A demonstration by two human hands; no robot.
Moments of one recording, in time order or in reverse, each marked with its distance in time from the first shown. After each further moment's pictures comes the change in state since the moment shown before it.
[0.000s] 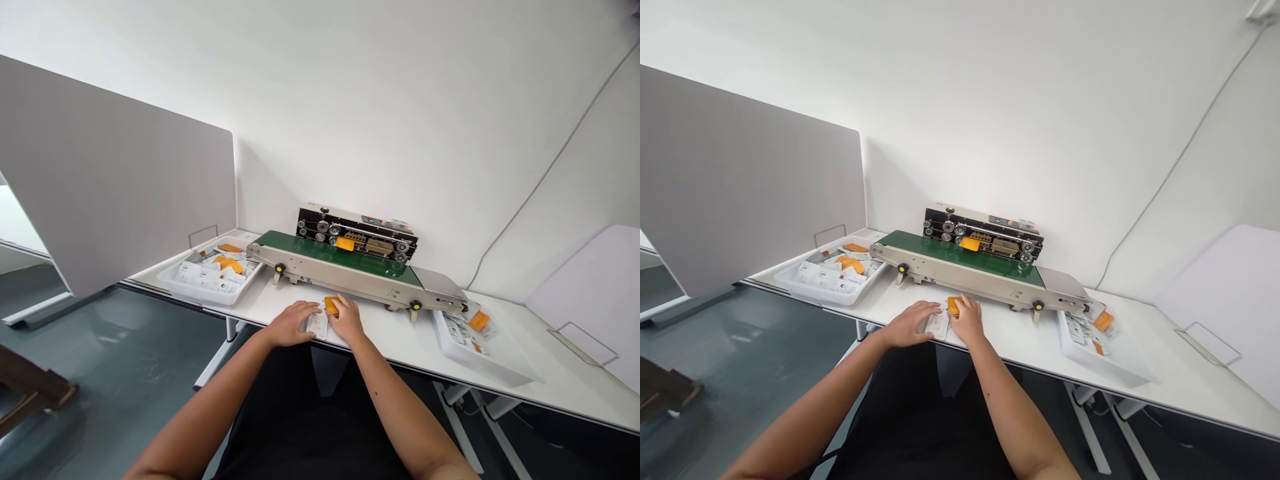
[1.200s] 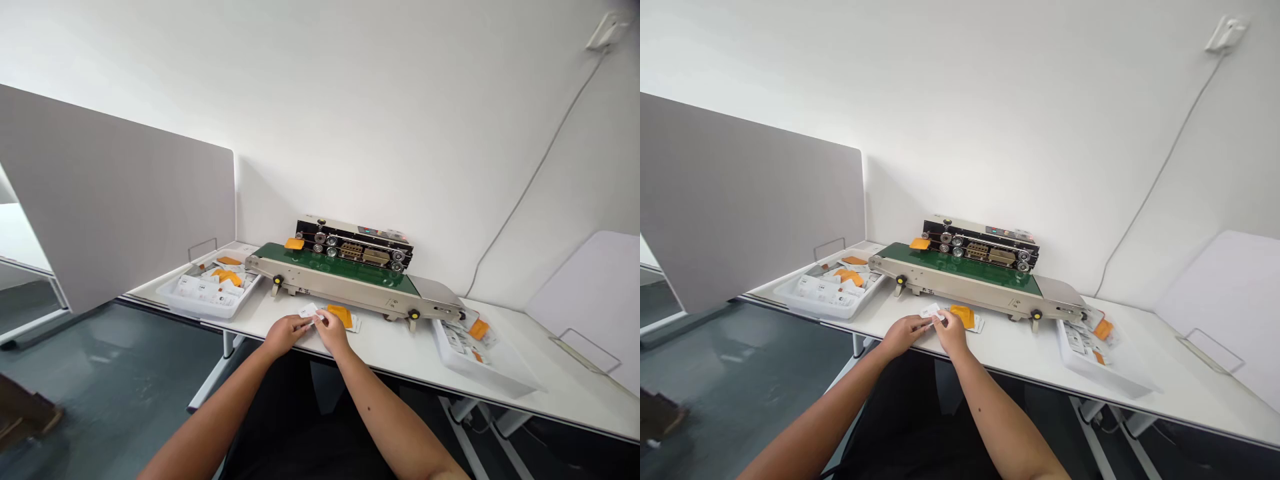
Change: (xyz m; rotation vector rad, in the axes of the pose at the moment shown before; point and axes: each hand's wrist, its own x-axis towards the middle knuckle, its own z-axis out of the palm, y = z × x) left_hand 0.001 -0.012 0.006 -0.012 0.181 -0.216; right_hand -0.002 -0.052 0.010 0.505 0.089 0.073
